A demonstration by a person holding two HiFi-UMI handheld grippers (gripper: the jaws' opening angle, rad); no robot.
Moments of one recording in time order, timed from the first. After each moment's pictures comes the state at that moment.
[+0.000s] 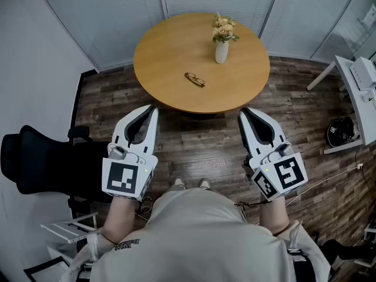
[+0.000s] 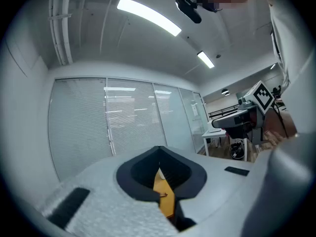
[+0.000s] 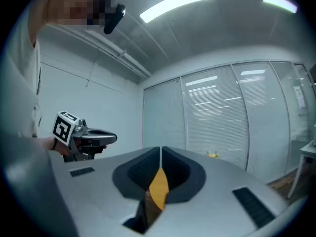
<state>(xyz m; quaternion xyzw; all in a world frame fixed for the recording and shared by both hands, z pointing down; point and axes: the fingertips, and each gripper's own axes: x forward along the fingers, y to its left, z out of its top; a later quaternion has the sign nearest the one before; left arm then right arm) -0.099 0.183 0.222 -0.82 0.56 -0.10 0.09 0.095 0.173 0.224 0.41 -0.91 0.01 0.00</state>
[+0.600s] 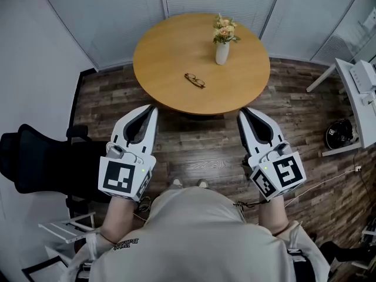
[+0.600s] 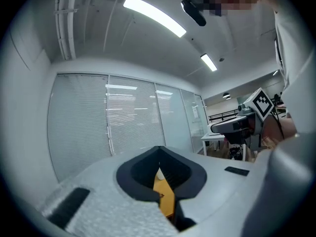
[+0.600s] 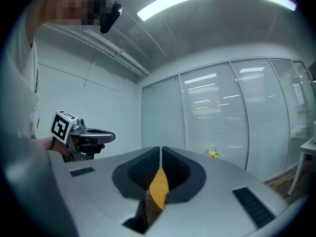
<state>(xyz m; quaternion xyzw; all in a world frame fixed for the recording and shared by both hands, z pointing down) -0.097 0.175 0.224 -0.83 0.54 -0.08 0.08 0.095 0.159 0.231 0.42 -0.91 0.02 0.00</state>
